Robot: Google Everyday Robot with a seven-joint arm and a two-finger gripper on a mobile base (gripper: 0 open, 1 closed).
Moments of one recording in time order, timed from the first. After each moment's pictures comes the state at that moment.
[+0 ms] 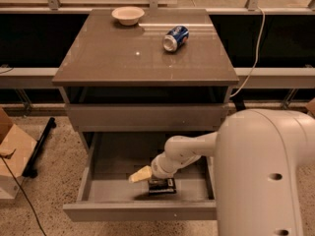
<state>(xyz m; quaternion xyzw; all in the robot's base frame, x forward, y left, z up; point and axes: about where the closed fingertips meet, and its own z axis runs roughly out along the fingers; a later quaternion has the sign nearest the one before) 0.560 0.013 0.400 -0.15 0.96 0.23 0.07</state>
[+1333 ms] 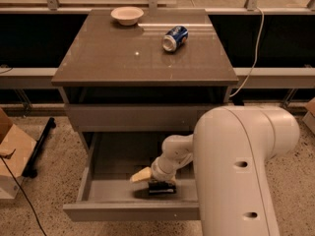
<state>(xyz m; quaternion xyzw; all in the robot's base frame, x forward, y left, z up) 0.549 0.008 0.368 -0.06 0.97 0.21 -0.02</state>
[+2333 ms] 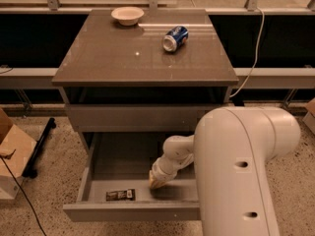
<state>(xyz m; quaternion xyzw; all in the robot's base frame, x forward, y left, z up) 0.547 0.009 0.369 -0.05 0.97 0.22 -0.02</state>
